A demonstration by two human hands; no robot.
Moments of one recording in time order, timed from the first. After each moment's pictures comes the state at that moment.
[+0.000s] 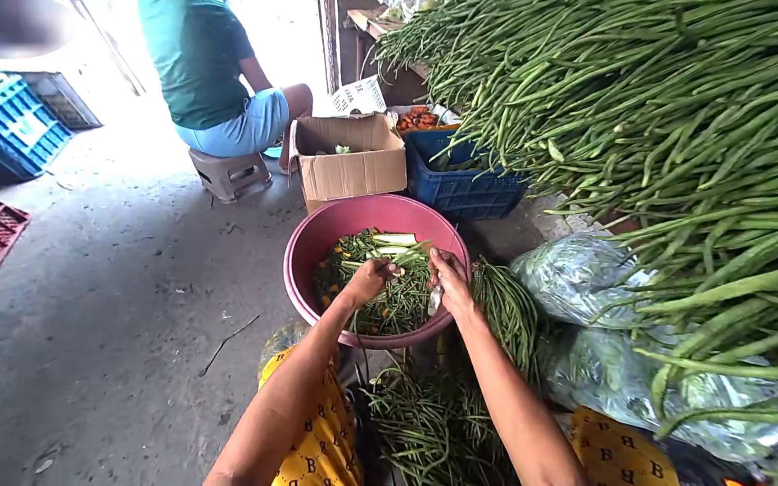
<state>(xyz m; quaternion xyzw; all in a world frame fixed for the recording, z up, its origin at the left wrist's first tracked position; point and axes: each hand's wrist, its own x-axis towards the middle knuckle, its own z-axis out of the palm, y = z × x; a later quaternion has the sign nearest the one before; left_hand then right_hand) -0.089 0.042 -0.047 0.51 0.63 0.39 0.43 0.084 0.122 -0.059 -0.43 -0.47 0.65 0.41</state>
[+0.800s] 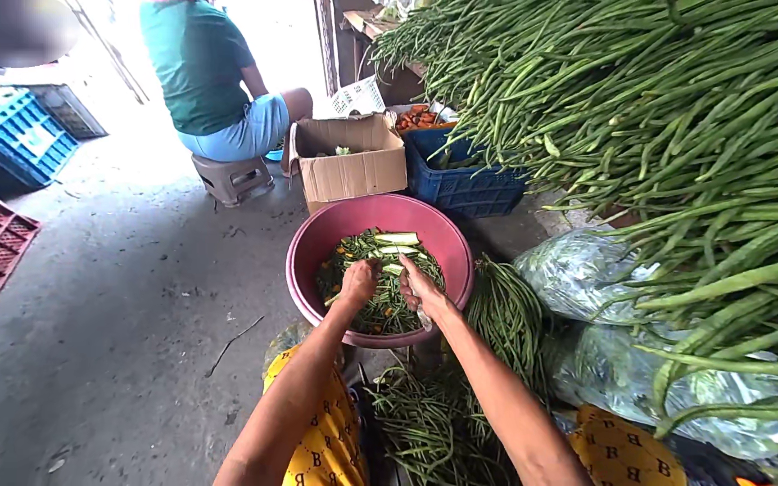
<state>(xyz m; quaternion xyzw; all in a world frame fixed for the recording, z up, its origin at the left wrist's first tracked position) -0.093 0.049 -0.050 0.55 0.77 0.21 0.25 0.052 0.109 -0.063 -0.48 -0.50 0.70 0.15</state>
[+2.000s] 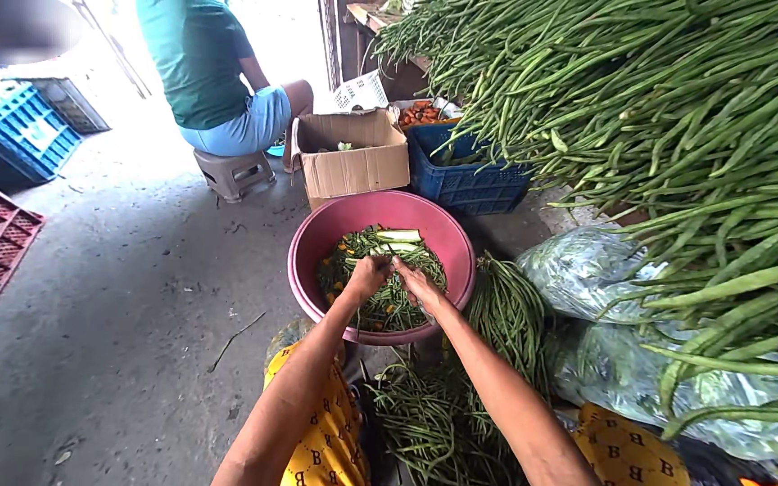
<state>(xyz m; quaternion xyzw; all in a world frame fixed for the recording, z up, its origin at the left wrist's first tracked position) -0.090 0.050 -0.052 0.50 0.70 0.34 0.38 0.049 0.111 -0.071 -0.50 -0.63 0.59 0.11</state>
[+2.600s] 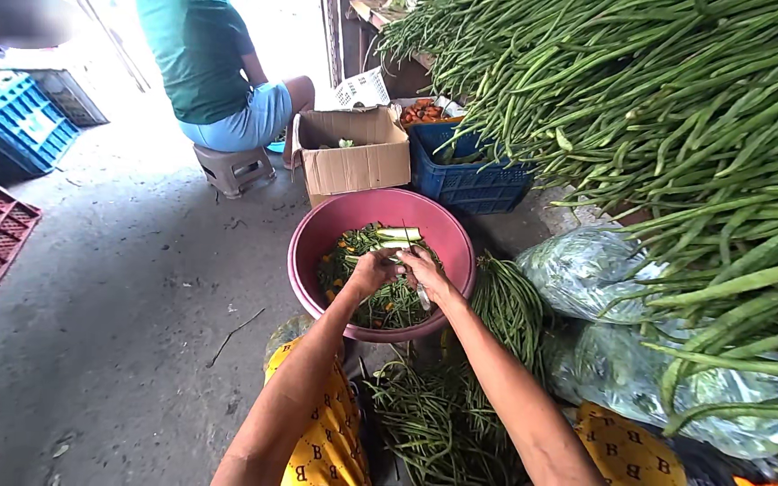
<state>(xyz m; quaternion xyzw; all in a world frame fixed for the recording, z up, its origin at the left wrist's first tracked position) -0.086 0.048 -0.052 0.49 0.63 0.41 0.44 0.049 0.121 -0.059 -0.41 -0.61 0.63 0.25</state>
